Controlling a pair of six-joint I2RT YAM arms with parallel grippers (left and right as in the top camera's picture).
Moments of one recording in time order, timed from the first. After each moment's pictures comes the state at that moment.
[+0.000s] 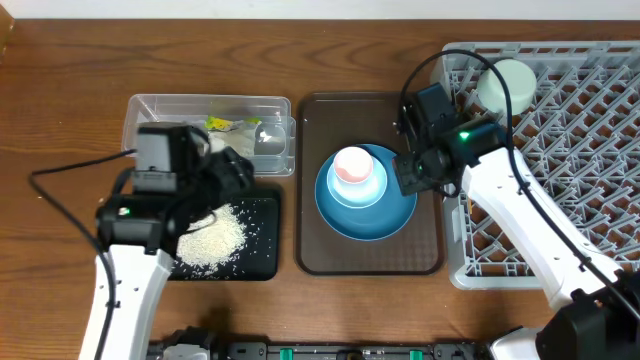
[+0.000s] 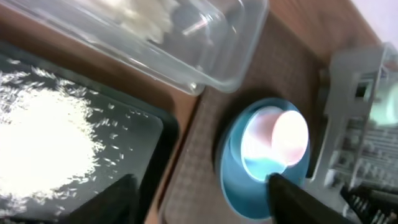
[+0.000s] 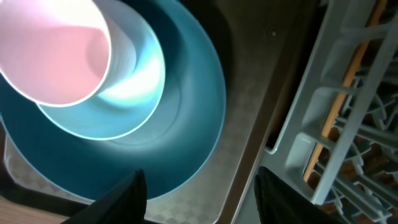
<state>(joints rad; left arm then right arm) -0.10 1.13 1.06 -0.90 0.25 -0.67 0.43 1.61 1.33 -1.03 0.03 0.15</state>
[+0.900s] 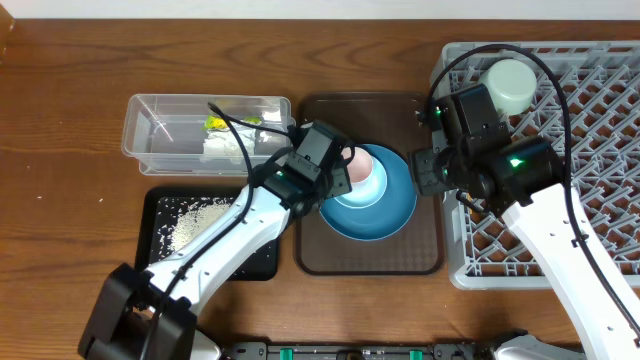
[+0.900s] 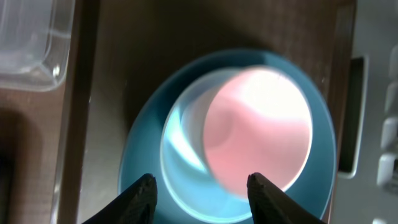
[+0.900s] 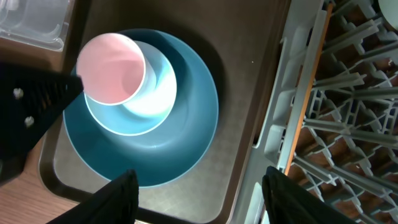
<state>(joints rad) -0.61 1.58 1.06 -0.49 -0.01 -0.83 0.41 1.40 1.36 -1.07 0.02 0.18</state>
